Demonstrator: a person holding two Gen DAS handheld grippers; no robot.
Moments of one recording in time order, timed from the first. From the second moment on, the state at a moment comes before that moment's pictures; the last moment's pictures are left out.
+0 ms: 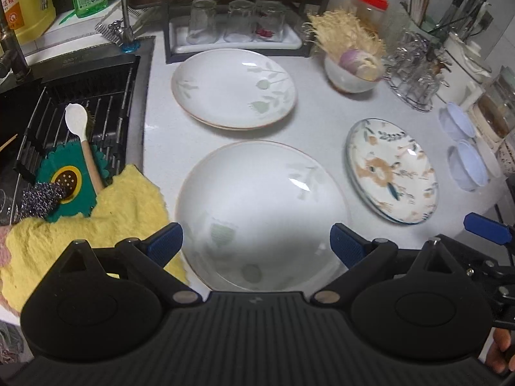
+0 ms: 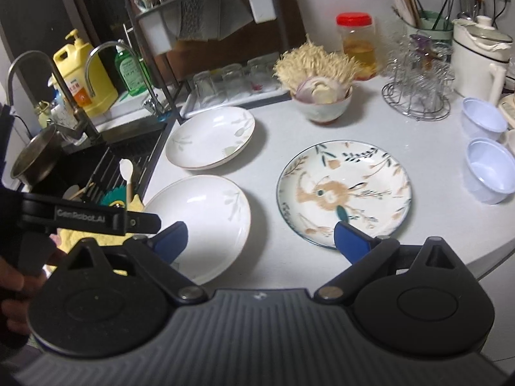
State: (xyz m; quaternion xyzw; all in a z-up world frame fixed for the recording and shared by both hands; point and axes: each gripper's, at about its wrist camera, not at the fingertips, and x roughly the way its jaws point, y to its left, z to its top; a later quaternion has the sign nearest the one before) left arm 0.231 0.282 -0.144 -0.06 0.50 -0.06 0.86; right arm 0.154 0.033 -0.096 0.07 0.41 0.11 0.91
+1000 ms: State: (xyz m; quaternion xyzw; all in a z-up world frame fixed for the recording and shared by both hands) left arm 0.307 0.334 -0.225 -0.07 0.50 -0.12 0.85; right arm 0.218 0.084 -0.184 0.12 0.48 0.07 0.87
